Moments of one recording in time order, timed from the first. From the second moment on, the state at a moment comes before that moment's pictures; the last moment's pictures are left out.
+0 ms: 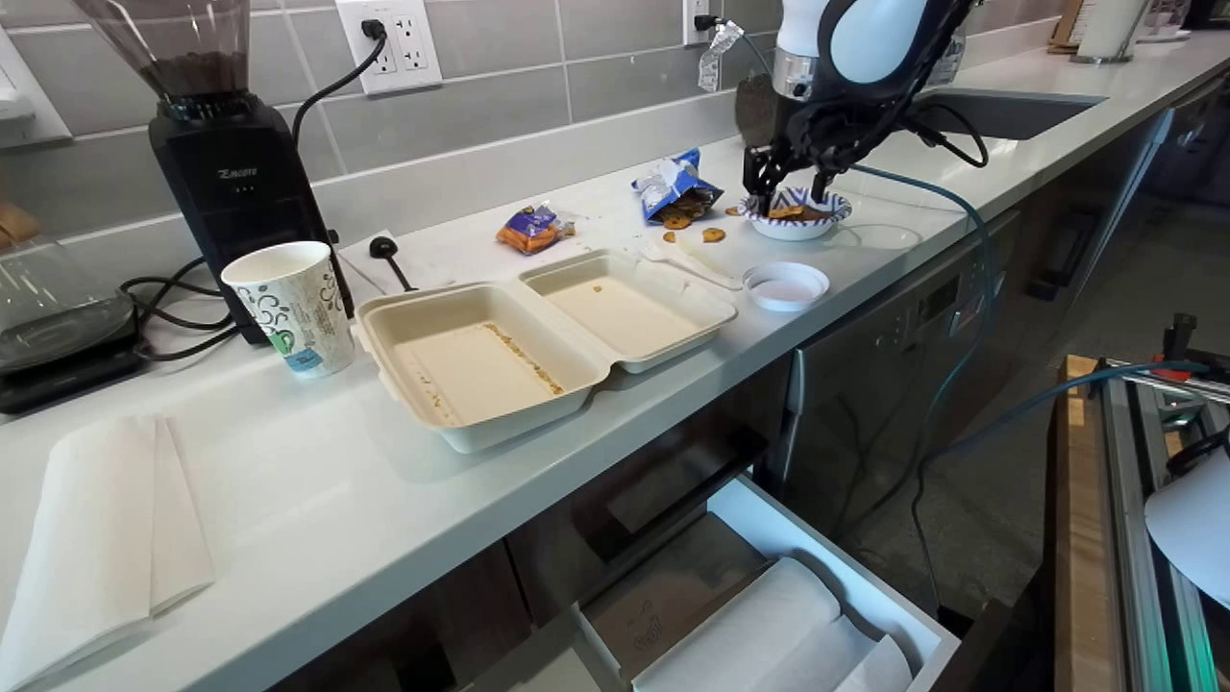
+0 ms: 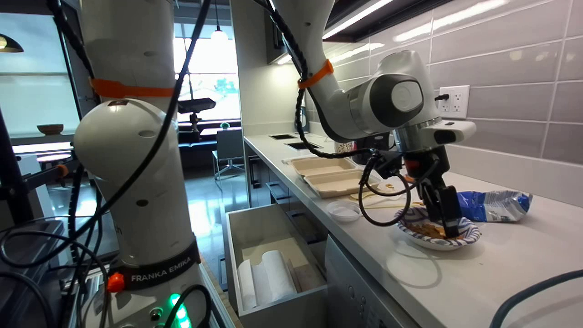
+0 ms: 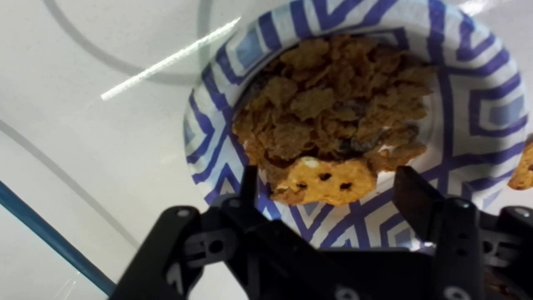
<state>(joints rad) -0.19 0.09 -0.30 -2.46 -0.46 2.78 0.66</state>
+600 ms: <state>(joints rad) -0.19 0.12 -0.30 -2.44 -0.46 2.78 0.66</state>
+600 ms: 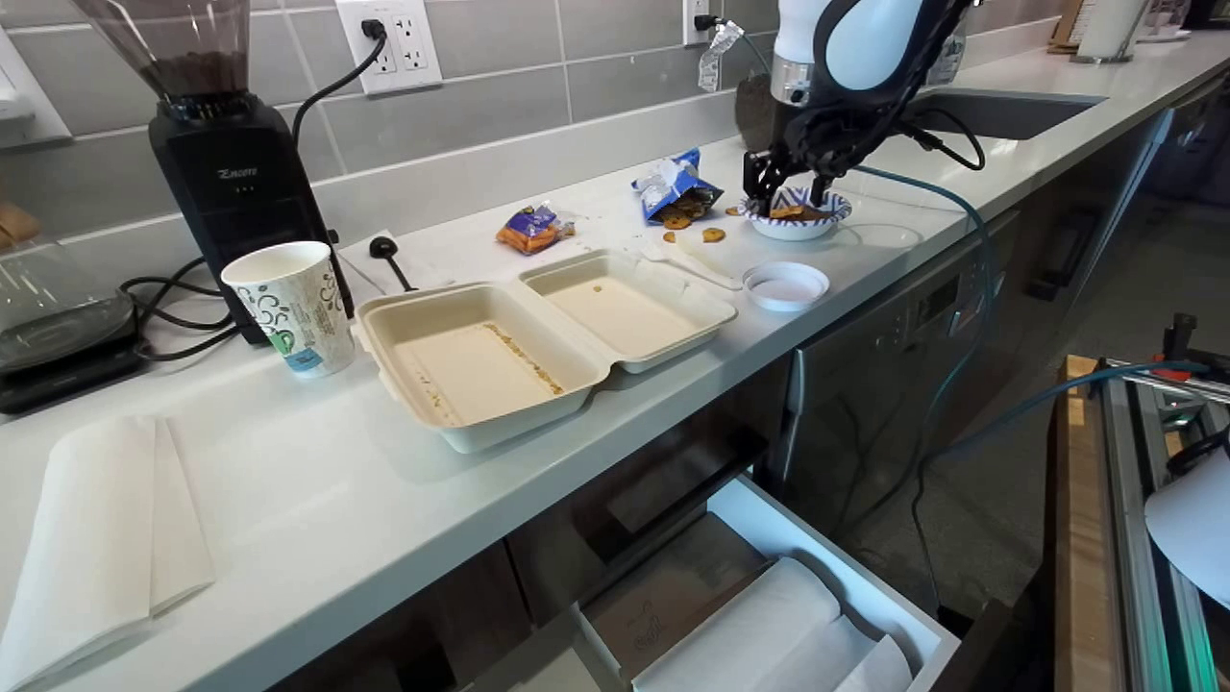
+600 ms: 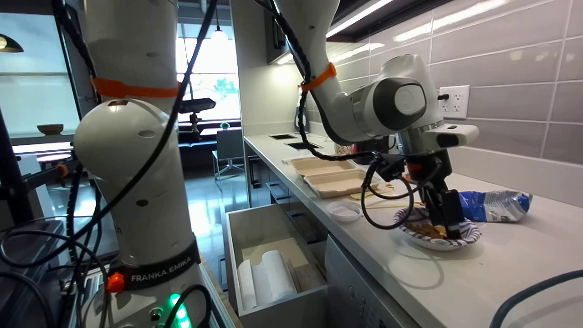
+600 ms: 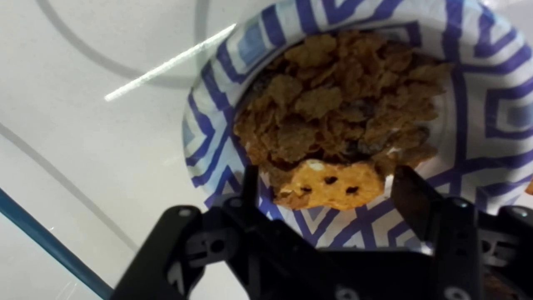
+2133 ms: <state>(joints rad) -0.16 0.16 -0.33 -2.41 -0.46 2.78 0.66</state>
